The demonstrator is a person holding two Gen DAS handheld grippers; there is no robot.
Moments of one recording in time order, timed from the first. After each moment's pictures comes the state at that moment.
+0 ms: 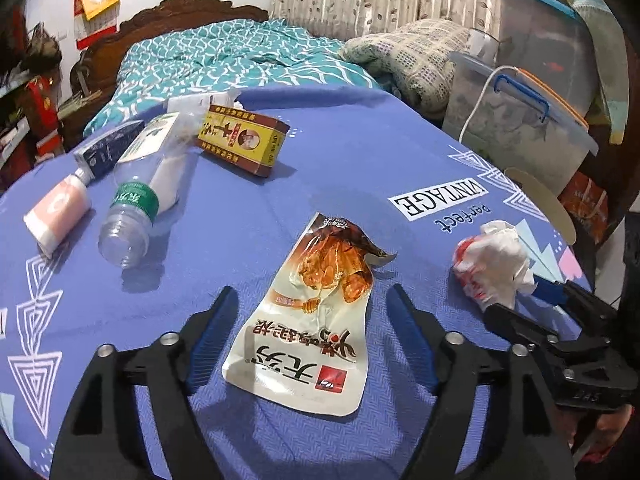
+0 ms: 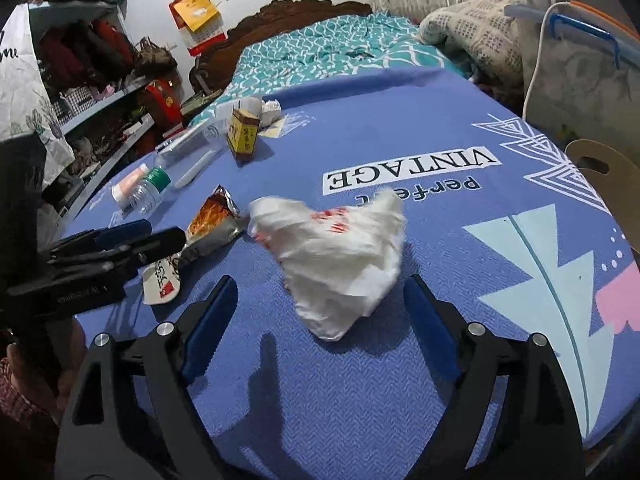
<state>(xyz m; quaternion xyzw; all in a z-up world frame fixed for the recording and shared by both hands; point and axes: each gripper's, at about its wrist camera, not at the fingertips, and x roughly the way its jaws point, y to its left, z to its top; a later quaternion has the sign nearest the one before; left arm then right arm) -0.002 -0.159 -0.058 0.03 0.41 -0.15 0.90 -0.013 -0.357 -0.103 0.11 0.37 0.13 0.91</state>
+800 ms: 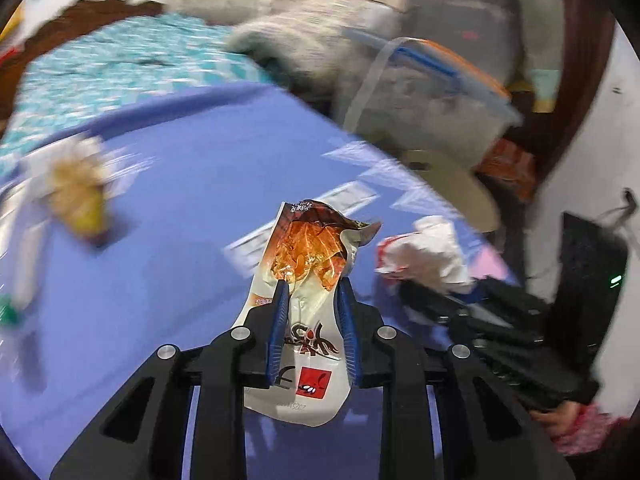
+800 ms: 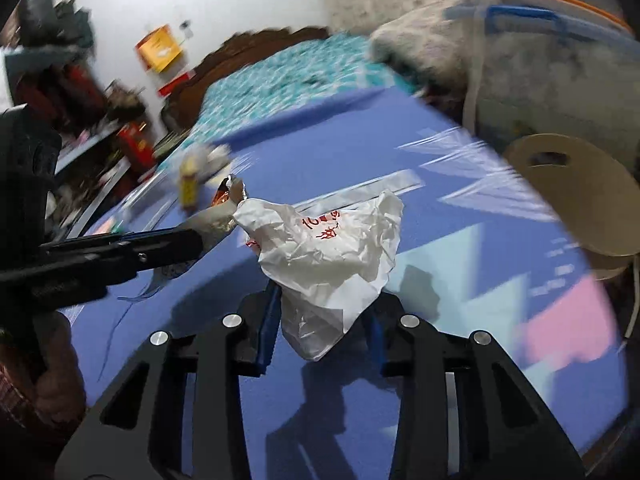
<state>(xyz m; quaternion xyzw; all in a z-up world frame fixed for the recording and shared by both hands) 0.044 -0.267 -0.032 0.04 0.43 -0.35 0.83 -0.009 -0.452 -0.097 0.17 0.32 0.05 0.93</state>
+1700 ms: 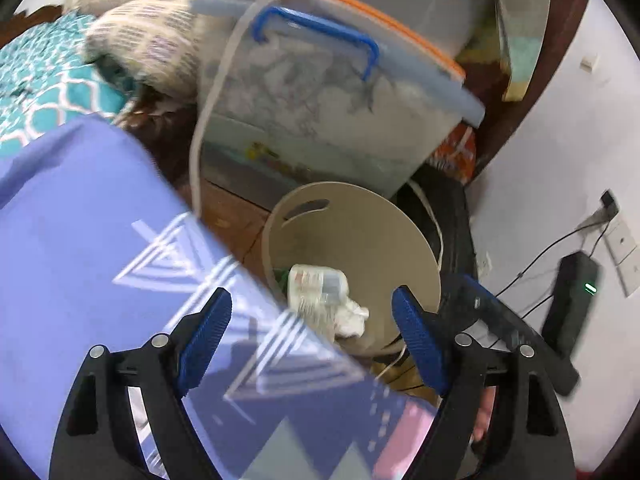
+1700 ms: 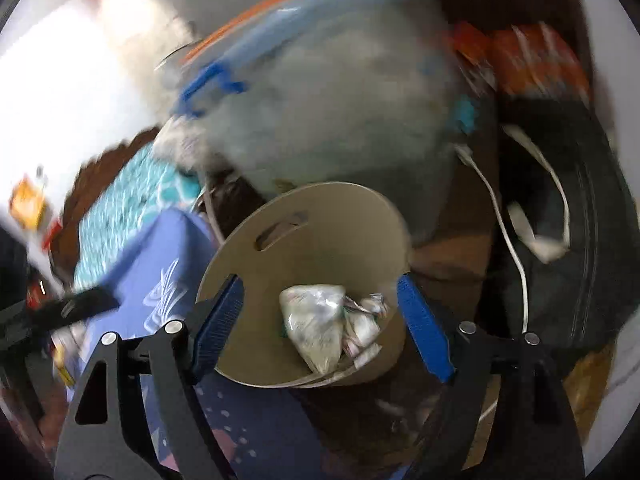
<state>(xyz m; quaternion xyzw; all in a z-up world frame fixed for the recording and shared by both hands) 0.122 -0.470 -0.041 0.05 0.45 -0.46 0.77 -0.045 -0.698 -0.126 0.37 0.26 -0.19 0.87</state>
